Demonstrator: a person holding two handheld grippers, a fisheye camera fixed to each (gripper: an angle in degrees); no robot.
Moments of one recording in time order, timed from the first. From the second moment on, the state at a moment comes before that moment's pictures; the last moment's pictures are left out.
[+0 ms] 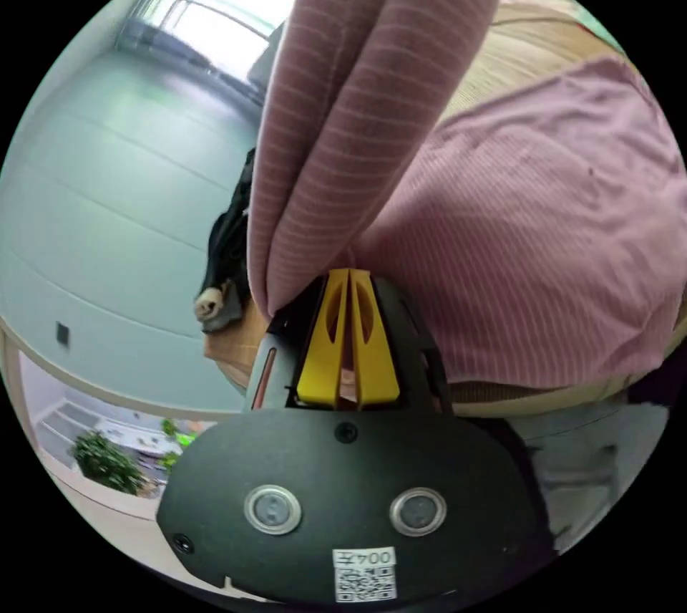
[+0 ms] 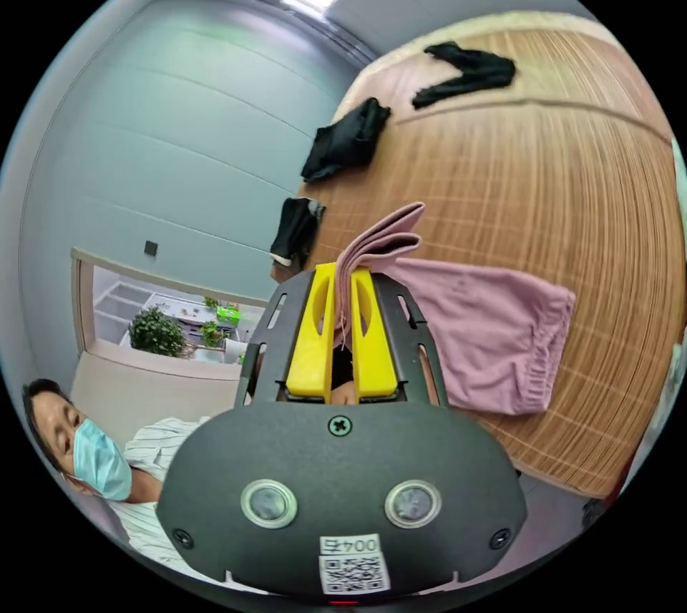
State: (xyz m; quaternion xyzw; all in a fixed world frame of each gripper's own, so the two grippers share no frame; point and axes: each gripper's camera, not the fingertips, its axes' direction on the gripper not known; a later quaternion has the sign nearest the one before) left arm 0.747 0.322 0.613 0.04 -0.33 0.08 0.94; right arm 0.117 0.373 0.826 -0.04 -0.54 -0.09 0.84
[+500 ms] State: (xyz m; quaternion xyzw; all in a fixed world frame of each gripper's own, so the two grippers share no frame) left arm 0.775 0.377 0.598 0.11 -0.34 0.22 0.91; right arm 0.154 0.390 0.869 -0.05 -0.55 -0.09 0.83
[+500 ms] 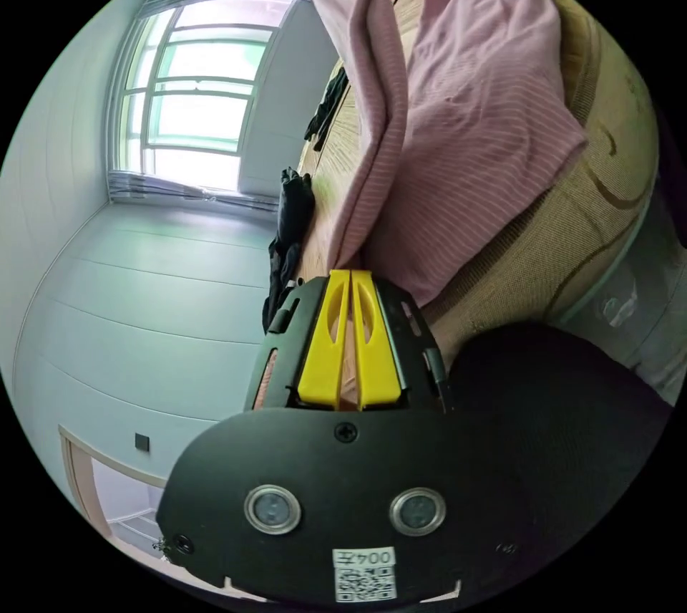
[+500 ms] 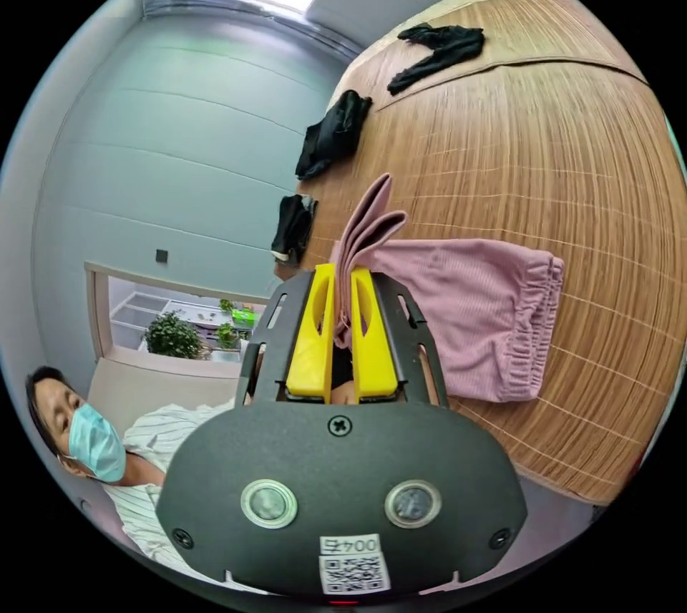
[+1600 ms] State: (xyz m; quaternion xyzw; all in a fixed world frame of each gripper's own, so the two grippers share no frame) left arm 0.424 0.382 0.862 0.11 0.25 -0.21 0.94; right arm 0.192 0.556 0.914 0.04 -0.43 0.02 0.90
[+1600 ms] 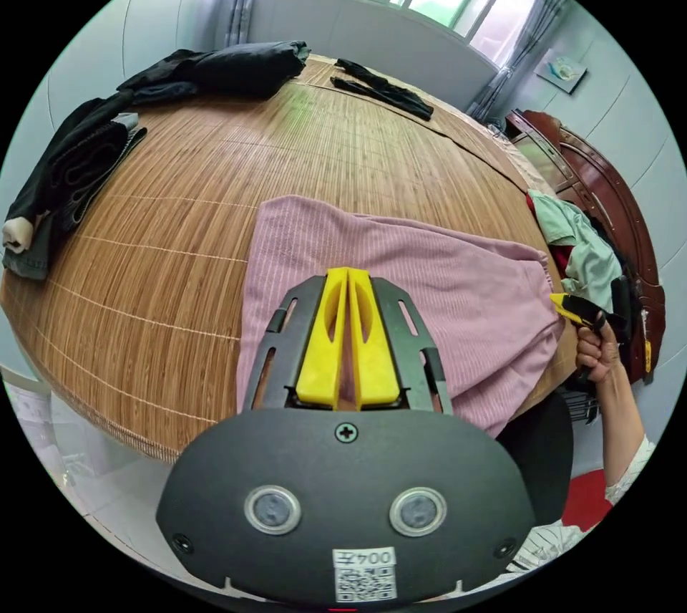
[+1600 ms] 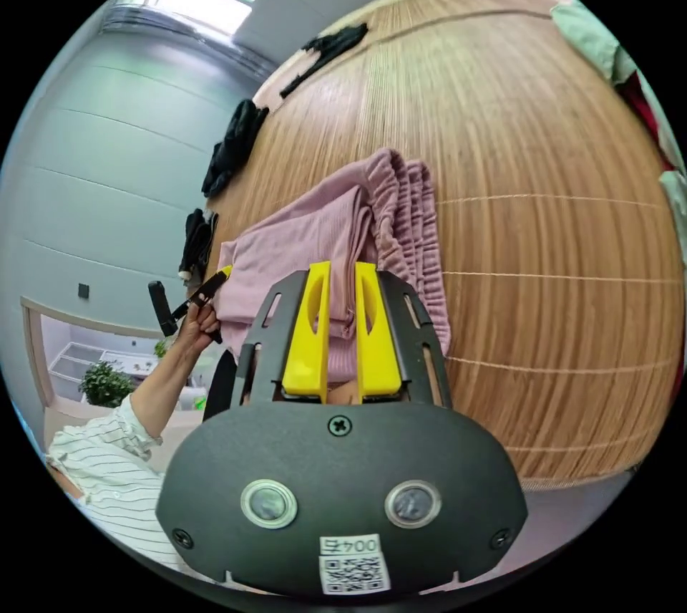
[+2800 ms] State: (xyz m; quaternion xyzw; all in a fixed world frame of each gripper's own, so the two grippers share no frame) left arm 0.391 0.505 0.824 0.07 0.20 -0.23 0.95; right arm -0.053 0.633 0.770 0.06 -0.09 -0.12 0.99
